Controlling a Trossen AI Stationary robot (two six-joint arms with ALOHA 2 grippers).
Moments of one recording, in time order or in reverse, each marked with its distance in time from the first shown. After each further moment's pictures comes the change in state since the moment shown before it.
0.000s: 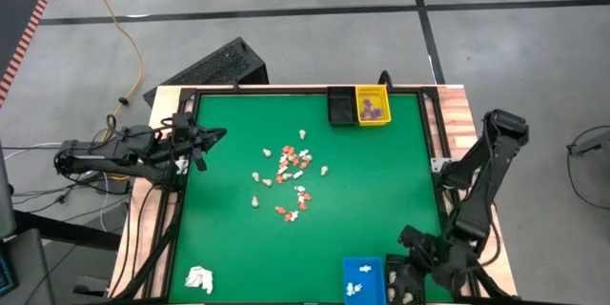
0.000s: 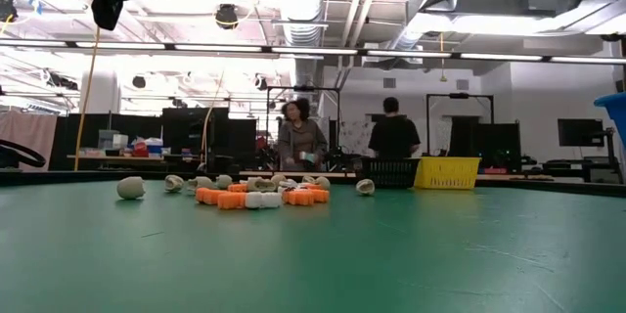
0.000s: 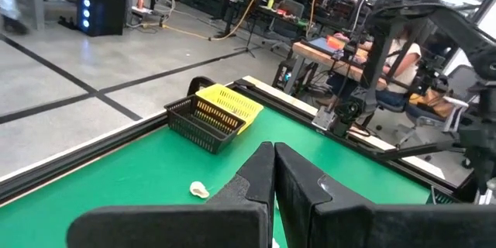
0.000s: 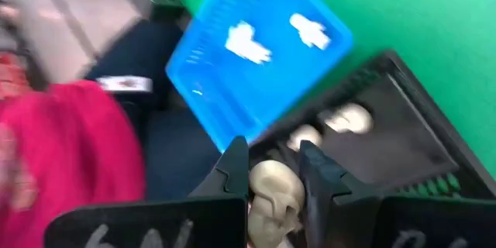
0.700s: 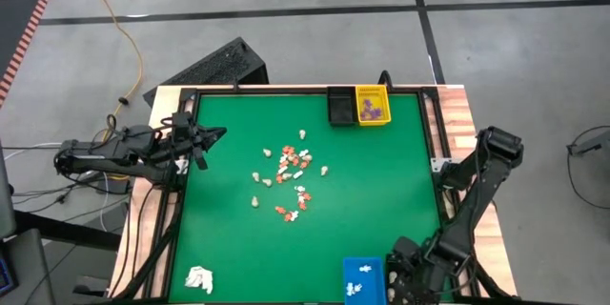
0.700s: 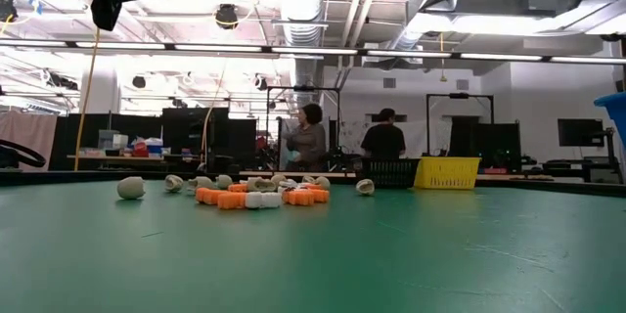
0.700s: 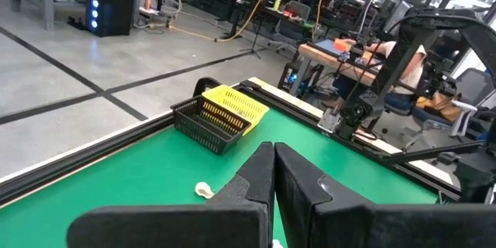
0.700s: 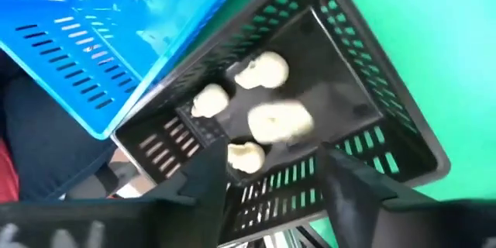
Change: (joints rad) left arm 0.000 0.002 0.000 -0.001 -0.023 -0.004; right arm -0.036 0.190 0.058 -0.124 -0.254 -0.009
